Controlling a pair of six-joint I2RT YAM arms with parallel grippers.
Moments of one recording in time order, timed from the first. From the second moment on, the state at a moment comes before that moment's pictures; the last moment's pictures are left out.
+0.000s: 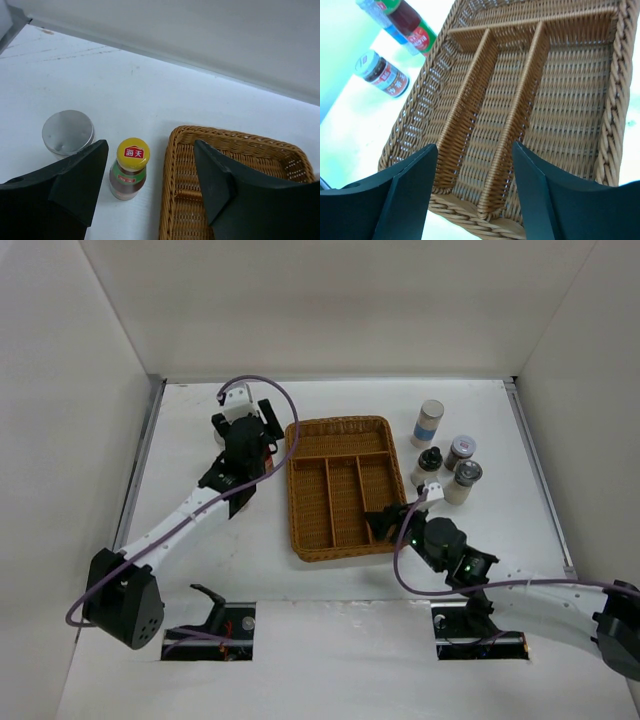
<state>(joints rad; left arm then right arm) -0.50 1.24 0.90 0.17 -0.62 -0.35 0.93 0.85 0.25 0.42 0.38 0.54</state>
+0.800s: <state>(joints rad) -0.44 1.44 0.95 0.13 -0.63 -0.35 0.94 0.88 0.25 0.42 0.38 0.54</state>
